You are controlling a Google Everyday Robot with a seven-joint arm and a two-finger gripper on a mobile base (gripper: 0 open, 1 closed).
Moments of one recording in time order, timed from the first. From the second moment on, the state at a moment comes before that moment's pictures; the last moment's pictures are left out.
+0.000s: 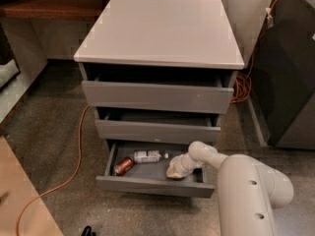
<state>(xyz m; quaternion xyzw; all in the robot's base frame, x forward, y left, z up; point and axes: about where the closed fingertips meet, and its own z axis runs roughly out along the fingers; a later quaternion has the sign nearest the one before) 0.661 -0.099 0.225 -0.66 0.70 0.16 0.22</state>
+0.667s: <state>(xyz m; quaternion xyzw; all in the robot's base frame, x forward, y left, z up) 0.666 -0.092 0.199 -0.67 0.70 0.15 0.21</state>
